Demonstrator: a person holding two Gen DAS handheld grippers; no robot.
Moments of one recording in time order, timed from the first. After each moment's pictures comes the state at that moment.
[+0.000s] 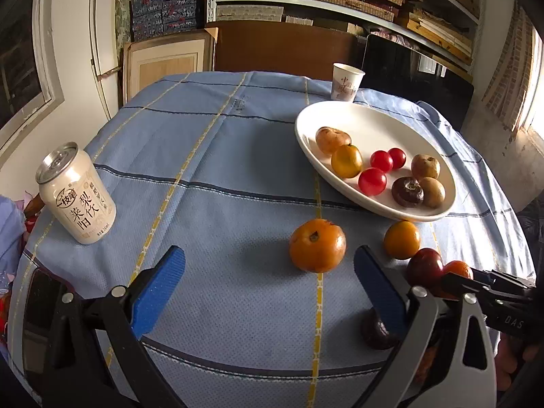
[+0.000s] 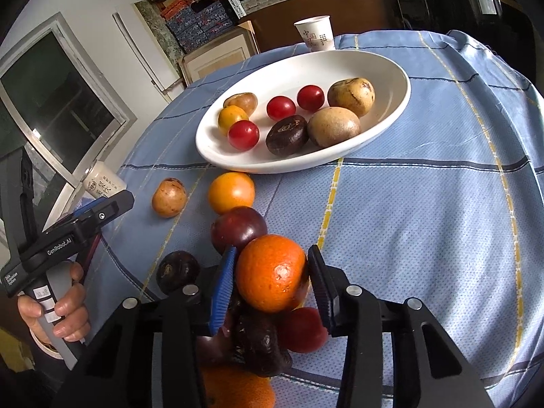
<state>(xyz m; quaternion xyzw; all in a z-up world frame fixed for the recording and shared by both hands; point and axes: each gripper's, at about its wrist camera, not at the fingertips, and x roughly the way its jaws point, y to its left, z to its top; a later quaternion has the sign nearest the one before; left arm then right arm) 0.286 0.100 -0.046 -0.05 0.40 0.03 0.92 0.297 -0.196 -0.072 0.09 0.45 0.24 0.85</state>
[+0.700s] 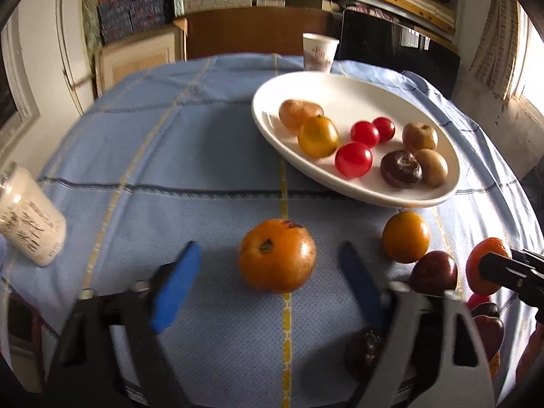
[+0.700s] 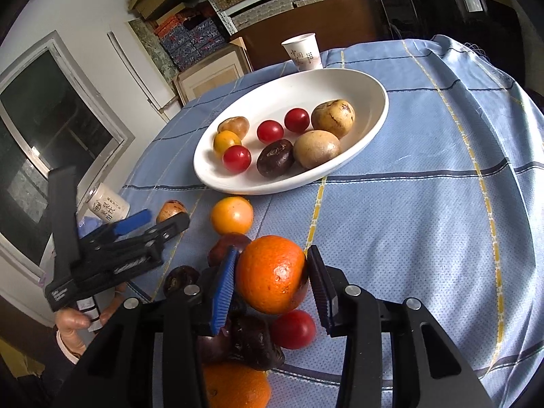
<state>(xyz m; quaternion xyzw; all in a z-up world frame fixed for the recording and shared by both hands) 0.326 0.066 -0.080 -0.01 0.43 -0.01 0.90 0.293 -0.214 -0.058 0.12 0.43 0.23 0.86</state>
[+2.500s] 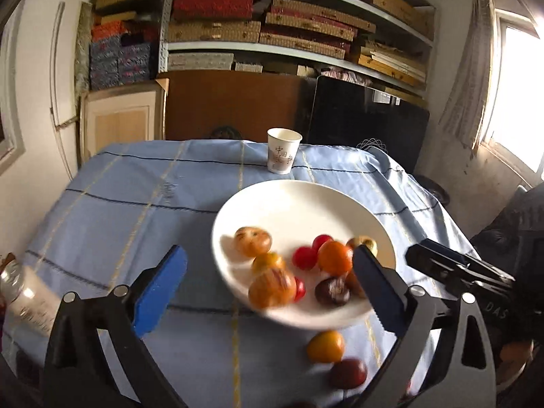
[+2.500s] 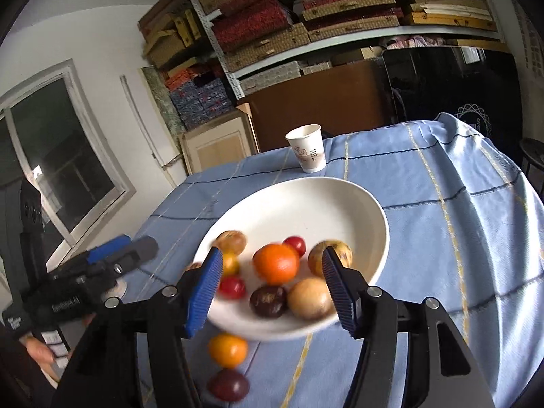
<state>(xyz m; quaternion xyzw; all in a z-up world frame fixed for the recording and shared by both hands) 0.337 0.044 0.016 -0.04 0.30 -0.06 0.95 0.335 -0.226 -0.003 0.12 0.30 0.22 0.92</state>
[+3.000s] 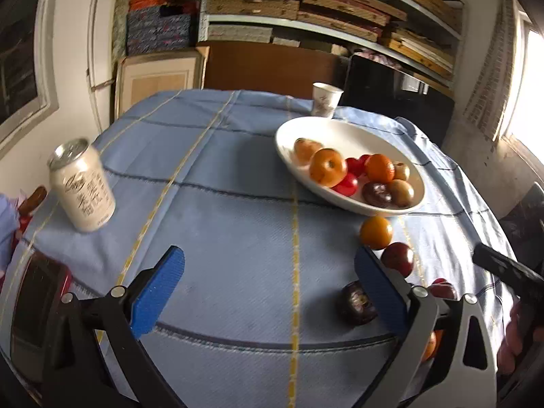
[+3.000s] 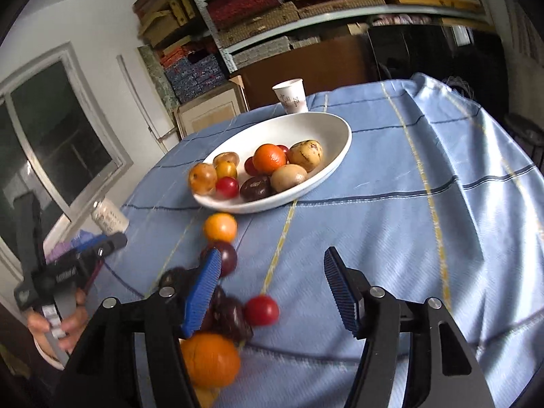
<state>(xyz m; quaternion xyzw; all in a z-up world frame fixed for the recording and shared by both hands) 0.243 0.096 -0.042 -0.07 0.35 0.00 0.93 0.241 -0.247 -0.046 0.10 0.35 0.21 0.91</state>
